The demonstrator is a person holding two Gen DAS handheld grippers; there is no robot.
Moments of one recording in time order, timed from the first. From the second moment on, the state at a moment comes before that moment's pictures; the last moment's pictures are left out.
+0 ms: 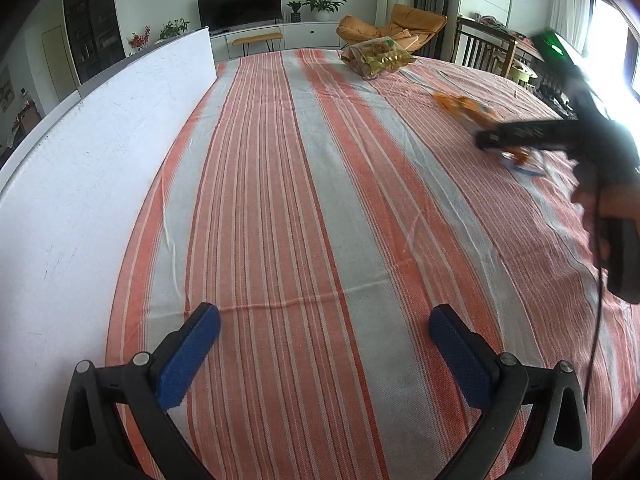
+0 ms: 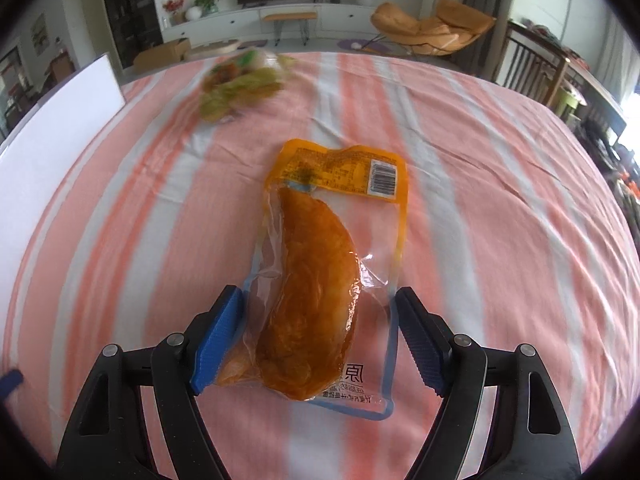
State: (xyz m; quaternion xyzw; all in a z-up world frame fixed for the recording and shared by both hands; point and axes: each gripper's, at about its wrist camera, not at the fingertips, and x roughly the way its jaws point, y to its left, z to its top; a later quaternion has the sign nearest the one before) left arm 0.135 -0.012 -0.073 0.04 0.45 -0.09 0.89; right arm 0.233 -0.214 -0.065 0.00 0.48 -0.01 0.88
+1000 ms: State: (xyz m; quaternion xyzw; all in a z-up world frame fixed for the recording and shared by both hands) left arm 0.294 -0.055 0.040 -0.09 0.44 -0.17 0.87; right arm 0.191 -0.295 -0.069 0.03 0.45 -0.05 0.89
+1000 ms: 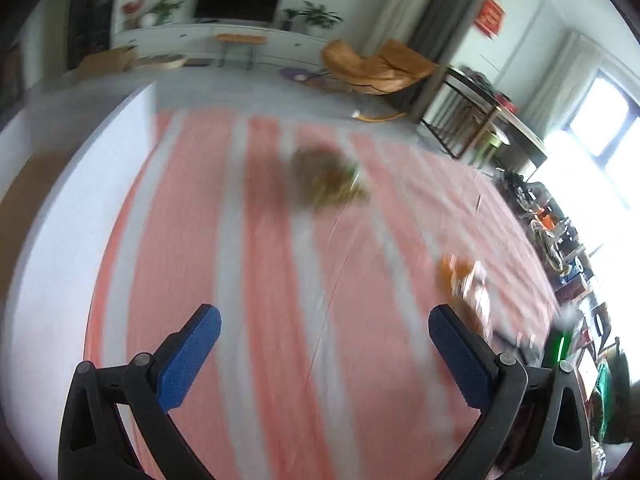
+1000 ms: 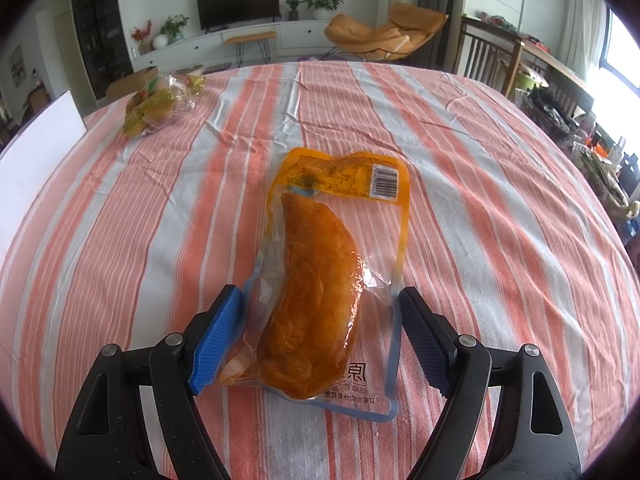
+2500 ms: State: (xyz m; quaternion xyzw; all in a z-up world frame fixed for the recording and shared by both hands) left arm 0.156 -0.019 -0.071 -0.02 0.44 -0.09 0.89; right arm 0.146 -0.189 -0.071 -0.03 0.45 0.07 0.89
